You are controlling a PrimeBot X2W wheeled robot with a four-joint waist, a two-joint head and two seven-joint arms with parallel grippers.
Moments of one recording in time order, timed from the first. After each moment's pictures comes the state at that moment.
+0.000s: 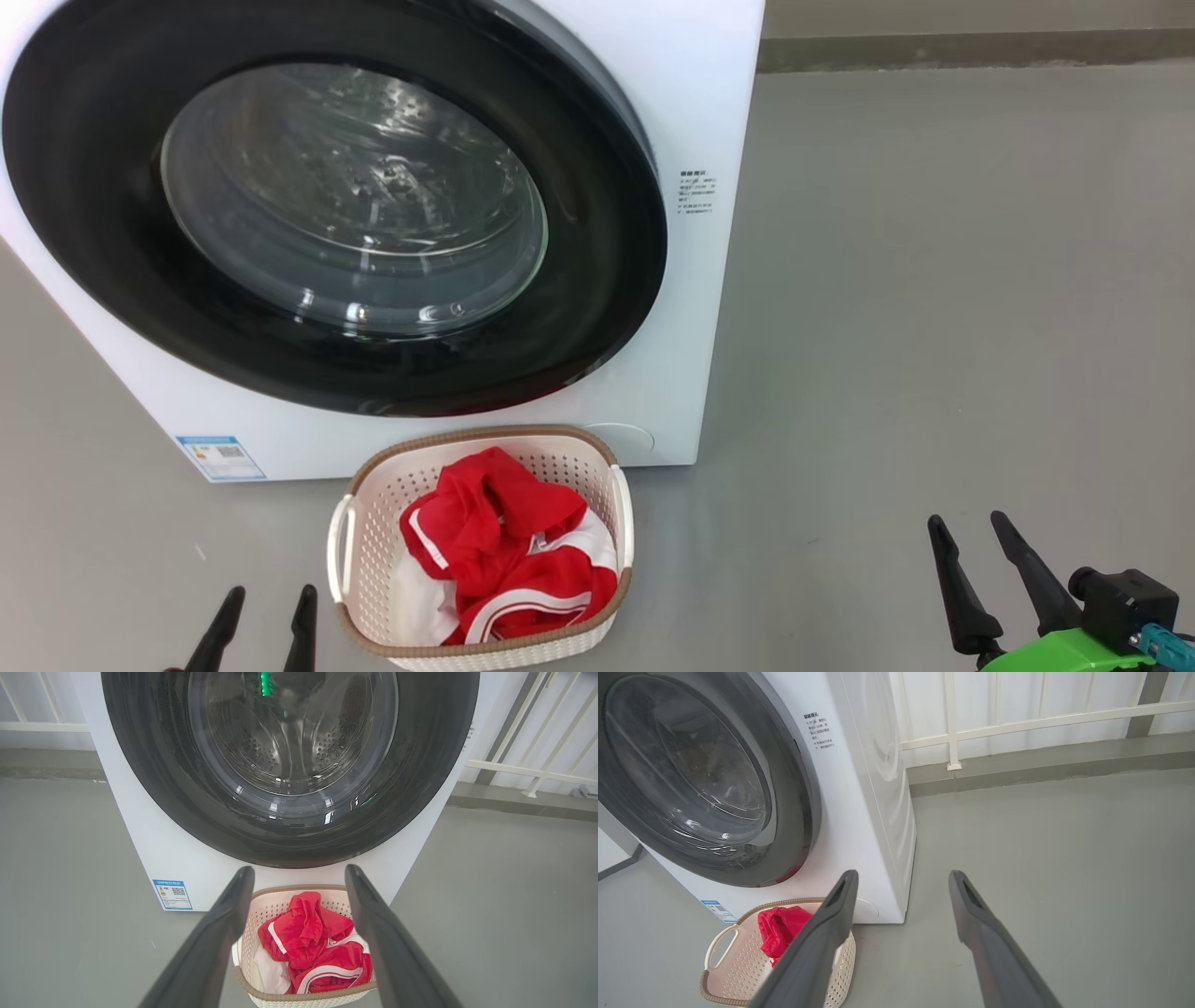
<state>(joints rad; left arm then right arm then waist) 0.07 0.17 0.00 0.26 -0.33 -0.13 -0.25 0.04 -0.13 0.02 0.34 0.43 0.13 -0.26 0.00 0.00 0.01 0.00</state>
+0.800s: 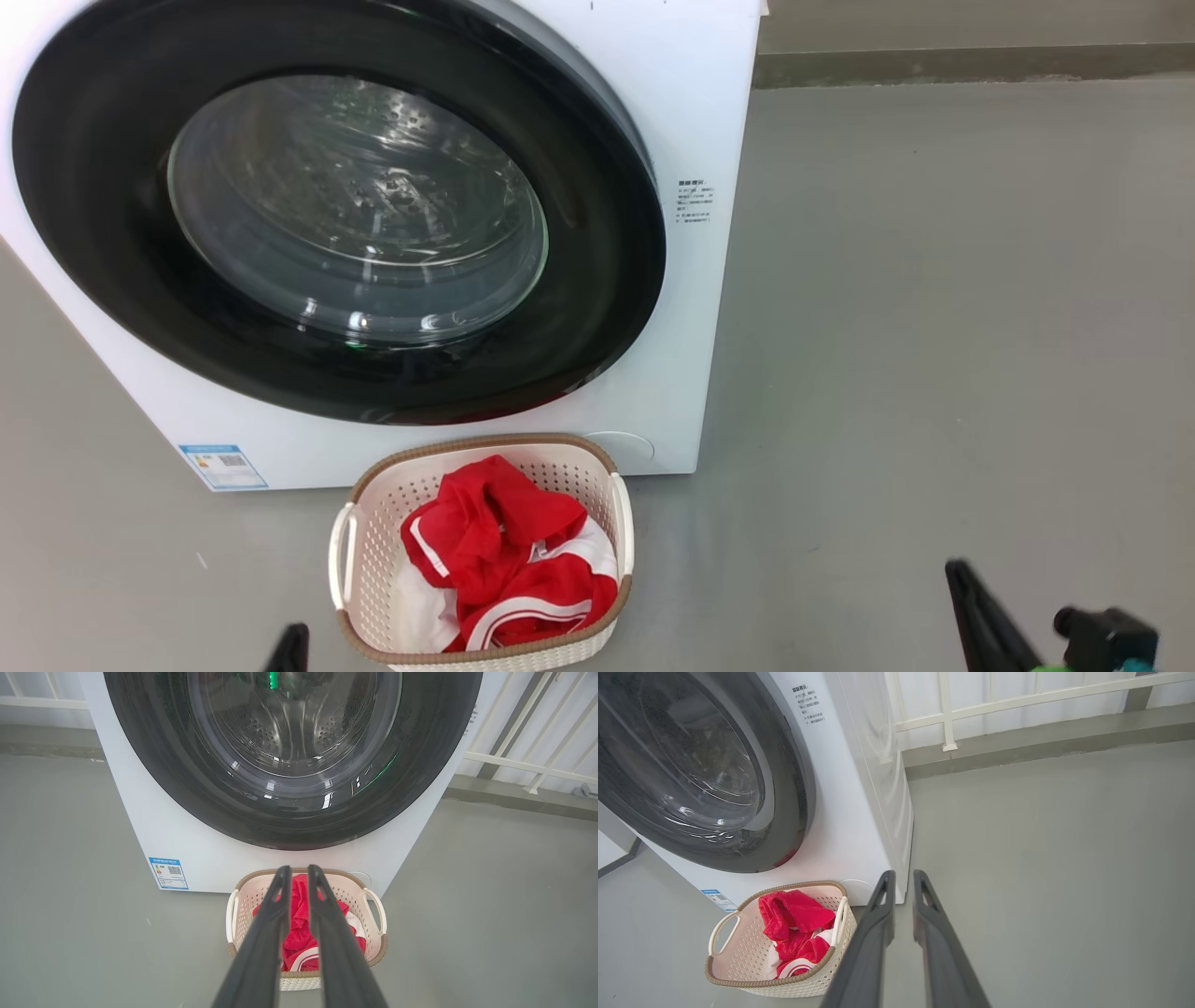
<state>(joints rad) 0.10 0.14 0.00 0.28 -0.33 -0.12 -0.25 0.07 -0.10 0.01 0.38 0.43 0.13 -0.26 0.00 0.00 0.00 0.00</state>
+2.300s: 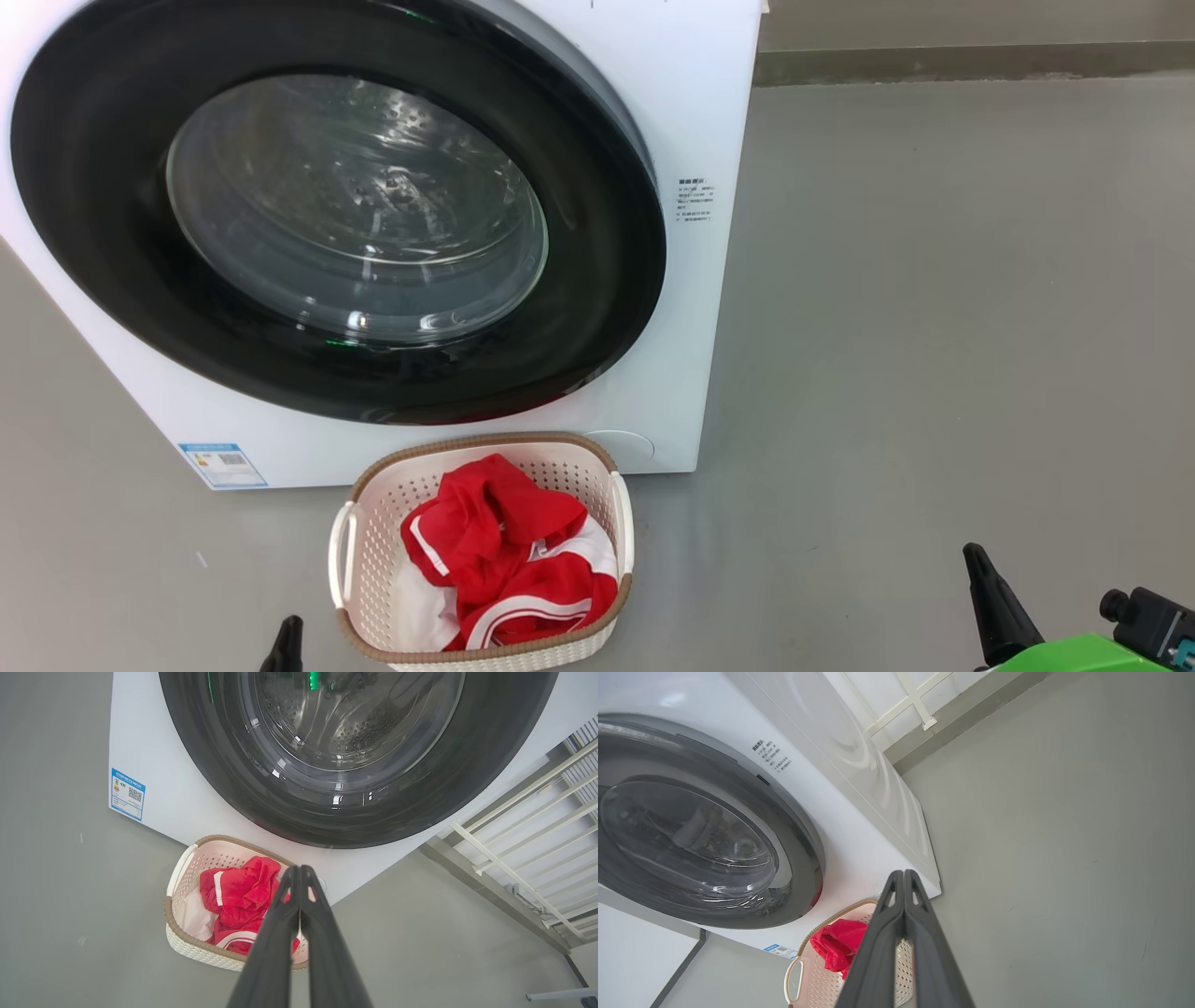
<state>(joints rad) 0.07 0.10 0.02 0.30 -0.75 -0.12 -0.12 0.06 -0.07 -0.03 0.37 0.82 0.13 -0.13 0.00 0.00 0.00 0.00</state>
